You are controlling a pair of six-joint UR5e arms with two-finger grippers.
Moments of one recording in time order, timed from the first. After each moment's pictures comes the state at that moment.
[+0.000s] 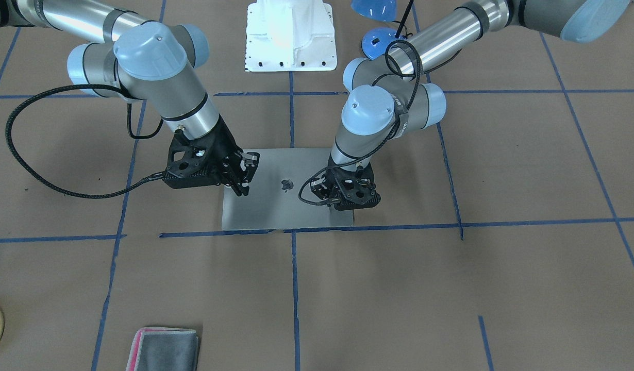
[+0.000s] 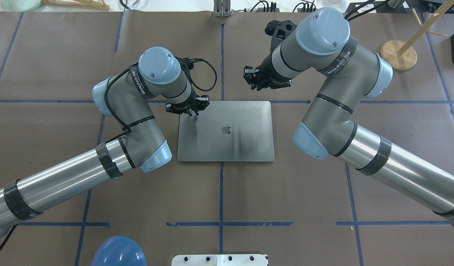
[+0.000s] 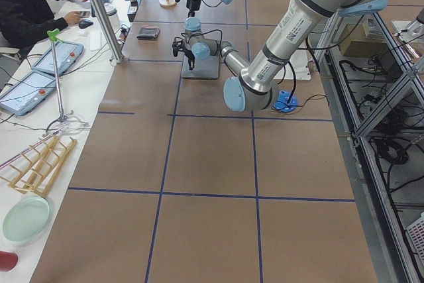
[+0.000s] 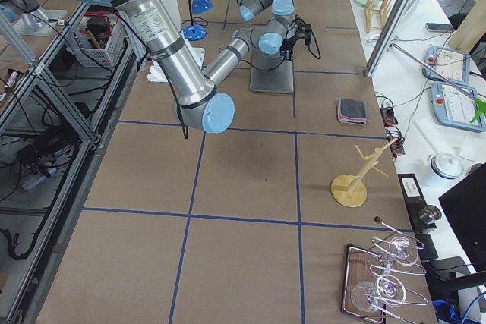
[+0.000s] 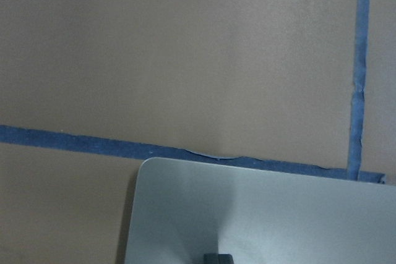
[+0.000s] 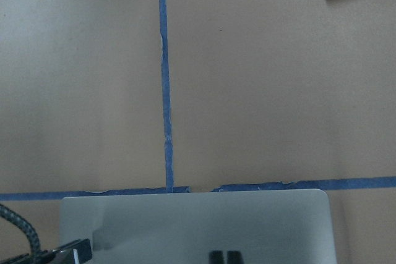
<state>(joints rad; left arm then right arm) -0.64 -2.36 -1.34 -1.90 -1.94 -1.30 0.75 -0.92 1.64 -1.29 1.99 1.25</state>
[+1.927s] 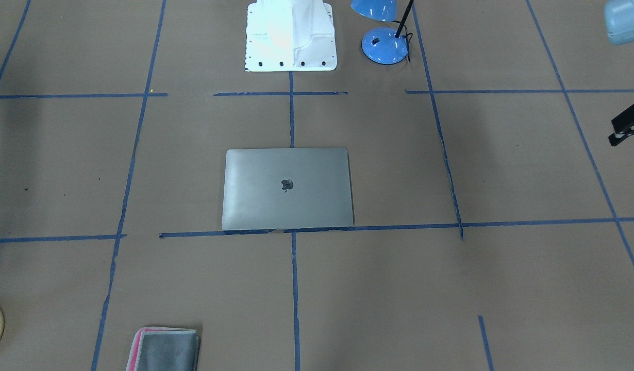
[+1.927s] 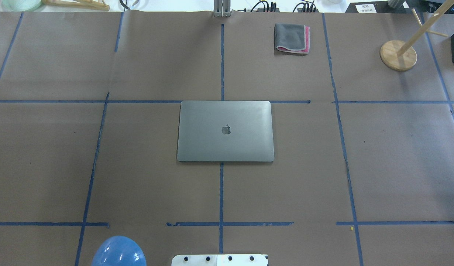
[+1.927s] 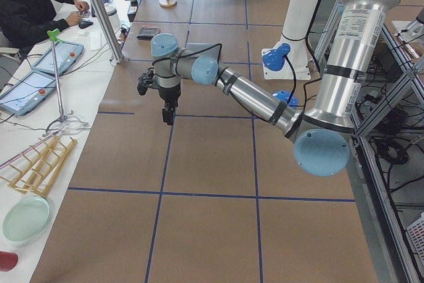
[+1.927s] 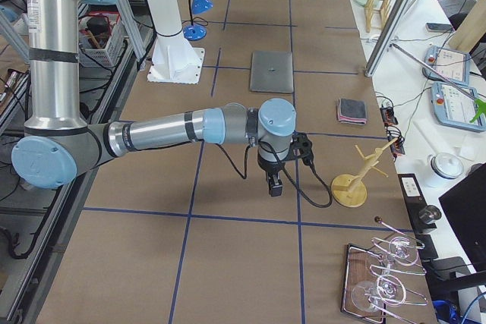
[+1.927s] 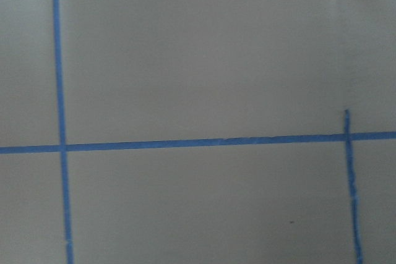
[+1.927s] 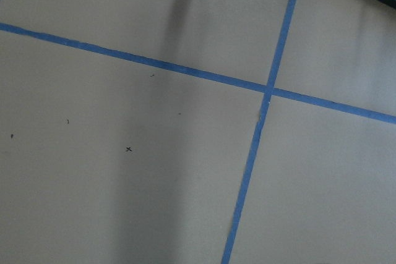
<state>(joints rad) -1.41 -1.69 -1.83 -1.36 -2.30 -0.12 1.58 -1.63 1.83 -1.75 2.37 -0.22</state>
